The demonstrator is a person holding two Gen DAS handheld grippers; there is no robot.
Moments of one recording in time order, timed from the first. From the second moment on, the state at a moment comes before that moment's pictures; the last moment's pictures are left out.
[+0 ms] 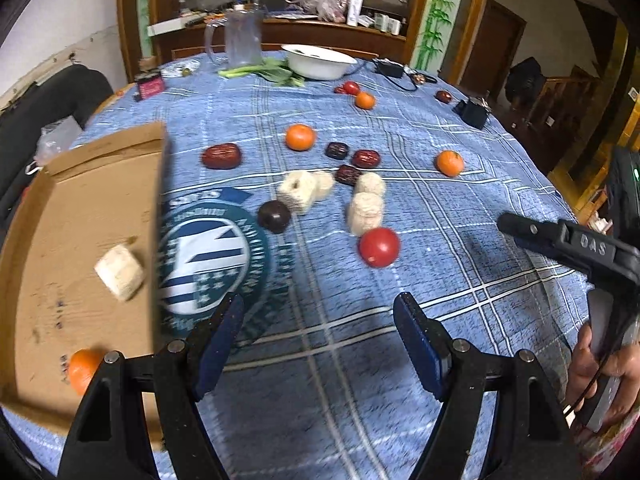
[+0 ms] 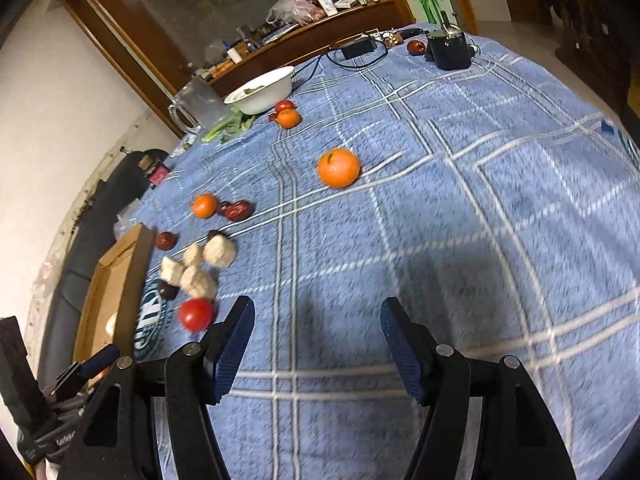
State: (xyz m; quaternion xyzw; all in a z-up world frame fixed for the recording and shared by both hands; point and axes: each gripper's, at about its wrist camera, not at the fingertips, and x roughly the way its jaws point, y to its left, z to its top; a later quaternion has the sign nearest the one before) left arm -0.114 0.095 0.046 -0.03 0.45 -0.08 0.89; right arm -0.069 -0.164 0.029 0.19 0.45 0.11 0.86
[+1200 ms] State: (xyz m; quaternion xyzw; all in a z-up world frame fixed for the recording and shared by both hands) left arm -0.047 0.057 0.014 -0.08 0.45 -0.16 0.87; right arm 0.041 -0.134 0.012 0.05 0.44 0.06 0.89
